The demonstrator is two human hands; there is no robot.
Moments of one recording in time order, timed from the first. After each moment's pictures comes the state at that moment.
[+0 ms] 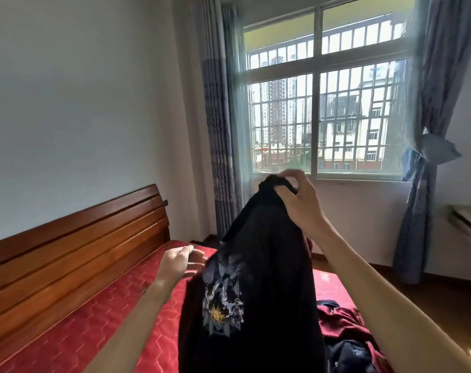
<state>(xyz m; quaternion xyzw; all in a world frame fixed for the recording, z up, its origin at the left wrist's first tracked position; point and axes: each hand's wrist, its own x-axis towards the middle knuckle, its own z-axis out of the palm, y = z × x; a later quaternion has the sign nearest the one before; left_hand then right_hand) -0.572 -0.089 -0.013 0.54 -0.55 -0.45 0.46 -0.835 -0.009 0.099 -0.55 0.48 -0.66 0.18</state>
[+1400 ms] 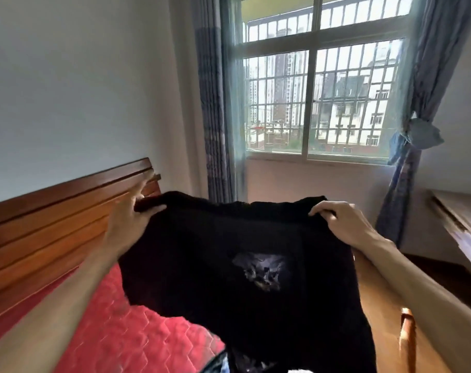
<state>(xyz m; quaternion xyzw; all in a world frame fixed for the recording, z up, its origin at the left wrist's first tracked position) -0.575 0.020 0.042 0.49 -0.73 -0.09 0.48 -1.018 0.091 0.015 -0.63 0.68 -0.38 0.04</state>
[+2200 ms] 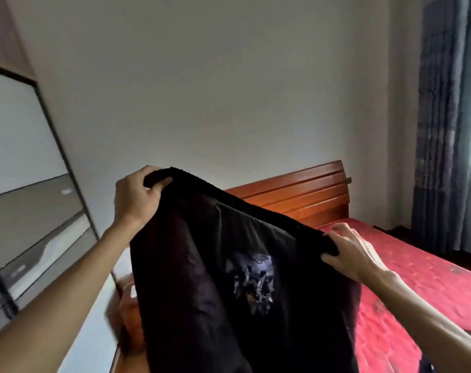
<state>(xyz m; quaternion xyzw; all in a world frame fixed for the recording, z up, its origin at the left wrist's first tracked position) -0.339 0.318 0.161 0.70 -0.46 0.25 0.48 -0.667 0.069 -0.022 -0.88 0.39 -0.28 0.05</state>
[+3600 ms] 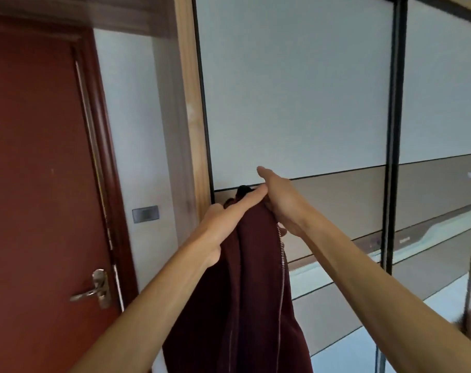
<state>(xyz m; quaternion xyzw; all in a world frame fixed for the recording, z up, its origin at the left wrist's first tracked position) -0.247 0.852 0.169 0.72 0.13 0.15 0.66 -0.139 0.759 0.184 -0.69 -0.26 0.09 0.67</state>
